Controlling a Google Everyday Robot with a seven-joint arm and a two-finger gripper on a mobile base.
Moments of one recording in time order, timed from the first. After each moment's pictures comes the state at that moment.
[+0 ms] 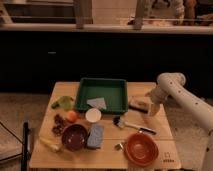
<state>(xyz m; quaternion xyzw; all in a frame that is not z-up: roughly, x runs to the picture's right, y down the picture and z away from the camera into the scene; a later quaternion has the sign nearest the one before) 0.304 0.116 0.890 -0.28 -0.07 0.02 0.96</state>
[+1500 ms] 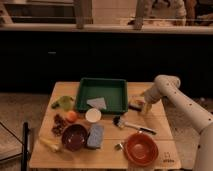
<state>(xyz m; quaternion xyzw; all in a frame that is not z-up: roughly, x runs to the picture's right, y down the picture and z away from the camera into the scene) 0.264 0.113 0.925 -0.27 -0.11 0.13 0.95</state>
